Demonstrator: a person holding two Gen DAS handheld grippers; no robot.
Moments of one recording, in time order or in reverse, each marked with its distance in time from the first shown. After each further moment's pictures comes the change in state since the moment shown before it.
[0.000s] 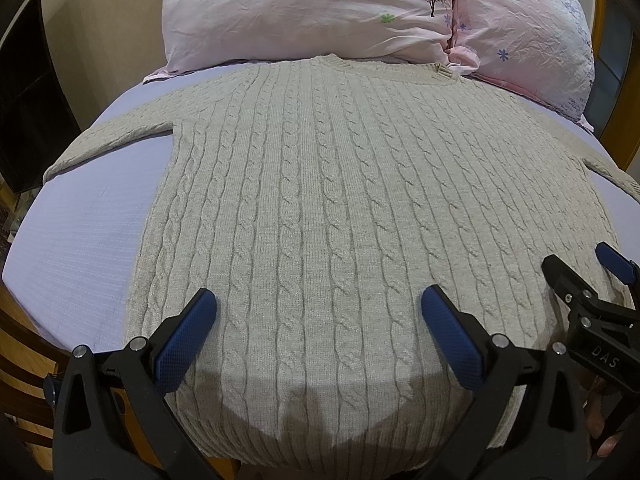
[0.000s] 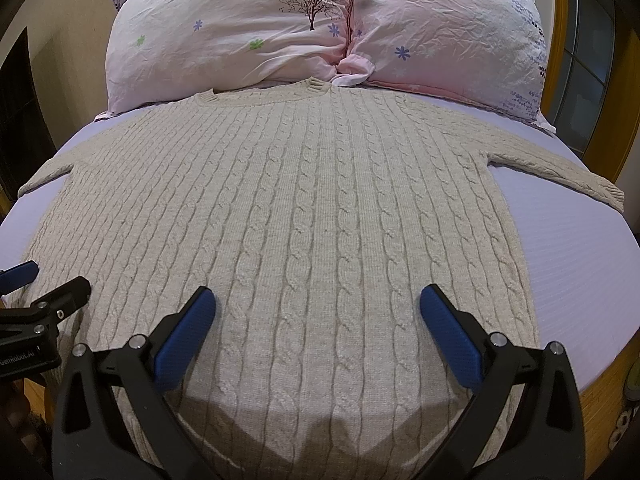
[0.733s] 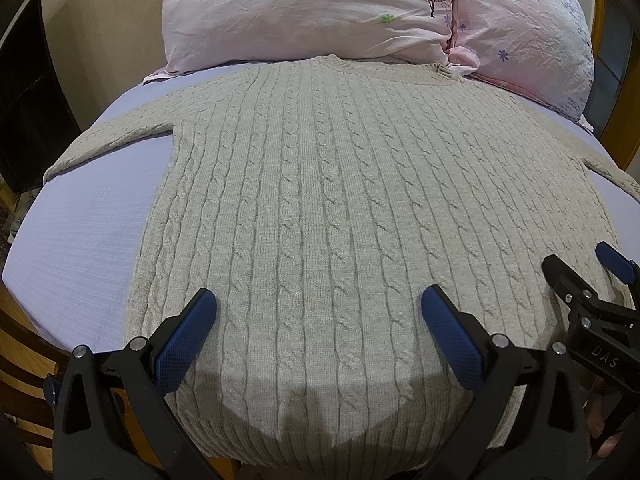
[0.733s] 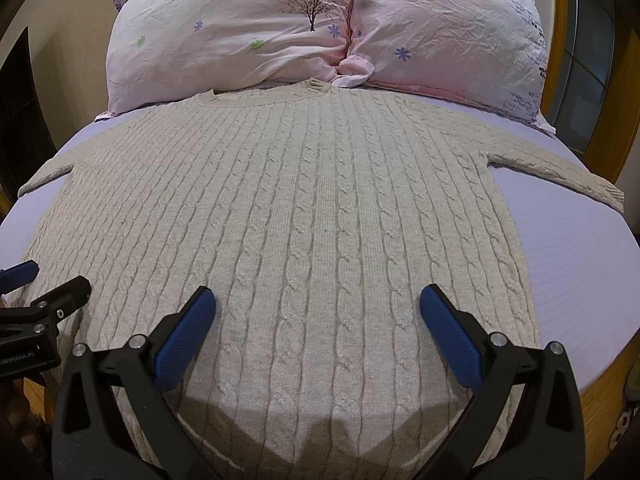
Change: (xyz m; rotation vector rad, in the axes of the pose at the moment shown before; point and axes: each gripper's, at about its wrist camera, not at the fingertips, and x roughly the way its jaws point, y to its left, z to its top) left arm 0.000 0.000 0.000 0.001 -0.003 0.000; right arm -0.001 0.002 0.000 -0.003 -0.003 0.001
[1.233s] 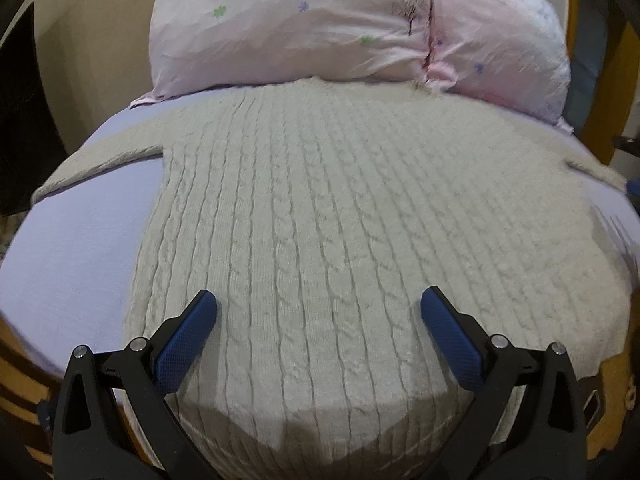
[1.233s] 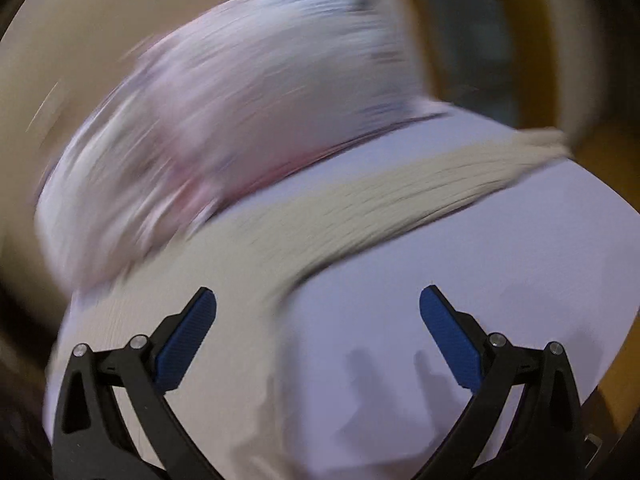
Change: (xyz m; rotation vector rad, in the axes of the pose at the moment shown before) left arm -0.008 0.011 -0.005 0.033 -0.115 -0.097; right arm -0.017 -0.248 0.071 0.584 -0.160 -0.015
